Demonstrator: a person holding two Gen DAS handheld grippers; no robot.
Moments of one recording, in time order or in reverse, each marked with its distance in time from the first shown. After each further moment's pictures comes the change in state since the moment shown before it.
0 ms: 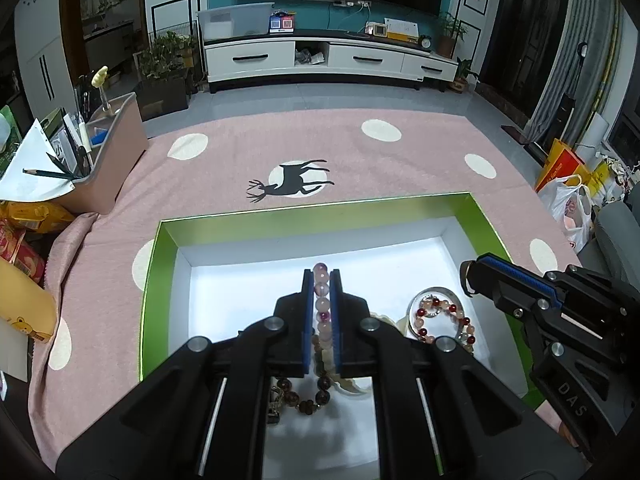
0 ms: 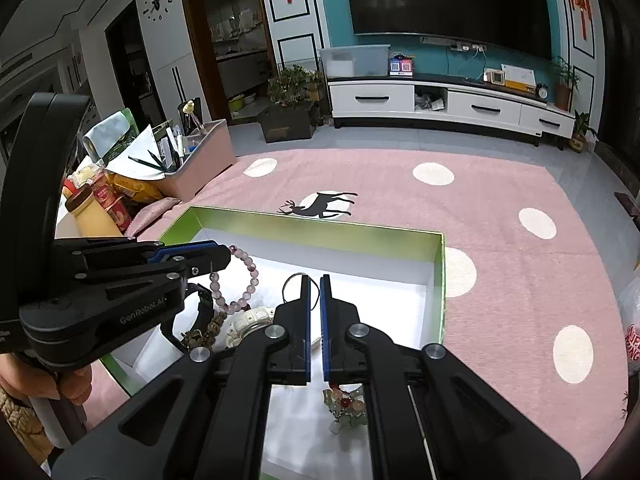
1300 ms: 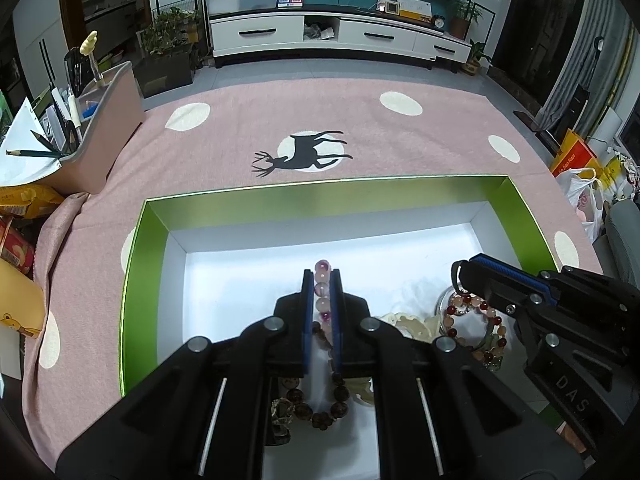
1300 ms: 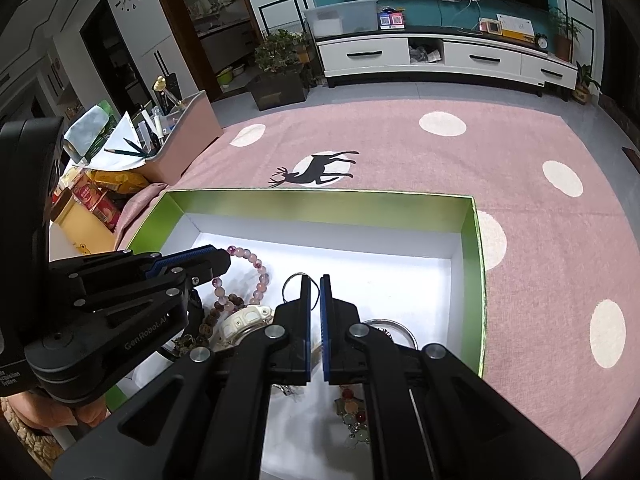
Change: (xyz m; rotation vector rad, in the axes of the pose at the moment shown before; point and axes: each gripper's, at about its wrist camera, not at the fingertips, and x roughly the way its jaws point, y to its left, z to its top) left arm 0.036 0.010 -0.001 -0.024 0.089 0.021; right arm 0.046 -0.009 0.004 0.101 0.144 0.024
